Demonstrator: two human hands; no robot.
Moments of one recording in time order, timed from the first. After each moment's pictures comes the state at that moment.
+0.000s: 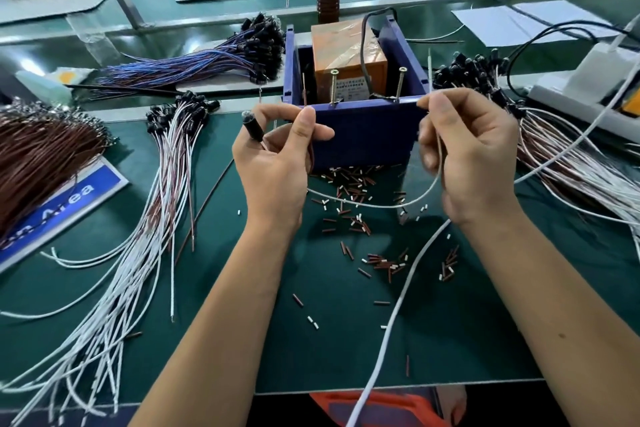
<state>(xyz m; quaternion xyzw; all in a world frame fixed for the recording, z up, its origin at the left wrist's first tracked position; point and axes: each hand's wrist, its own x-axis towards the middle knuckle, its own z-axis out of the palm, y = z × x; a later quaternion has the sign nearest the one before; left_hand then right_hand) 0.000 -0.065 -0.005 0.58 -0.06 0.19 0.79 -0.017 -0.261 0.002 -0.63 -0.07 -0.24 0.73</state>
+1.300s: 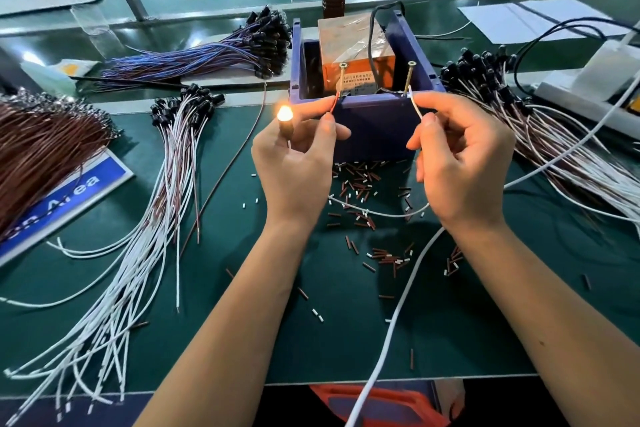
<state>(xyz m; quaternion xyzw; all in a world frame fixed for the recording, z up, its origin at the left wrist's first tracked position) -0.008 -0.080 -0.005 0.69 -0.06 0.28 0.67 -0.019 -0.249 -0.013 -0.76 -0.06 -0.38 0.53</state>
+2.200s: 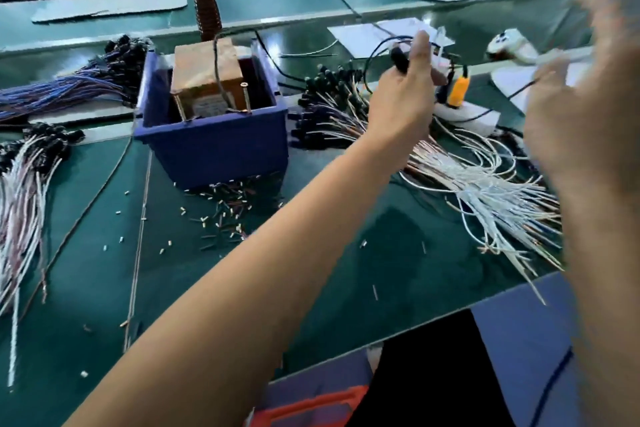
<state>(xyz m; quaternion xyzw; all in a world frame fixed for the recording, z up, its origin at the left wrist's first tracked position) -0.020 -0.319 0.070 0.69 -0.13 -0.13 0.70 -0.111 -0.441 0.082 -0.84 0.28 -0.44 0.16</state>
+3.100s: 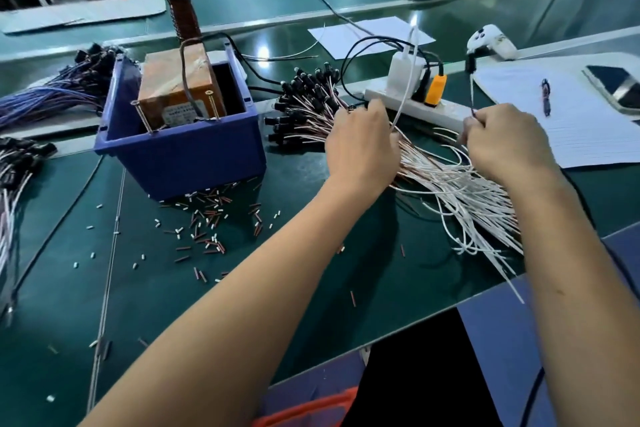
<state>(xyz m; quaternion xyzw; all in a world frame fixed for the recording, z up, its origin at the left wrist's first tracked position) -0.005 -0.326 0.010 0.93 -0.26 0.13 0.24 -0.086 -0.485 0.032 -0.92 0.31 -0.15 0.17</state>
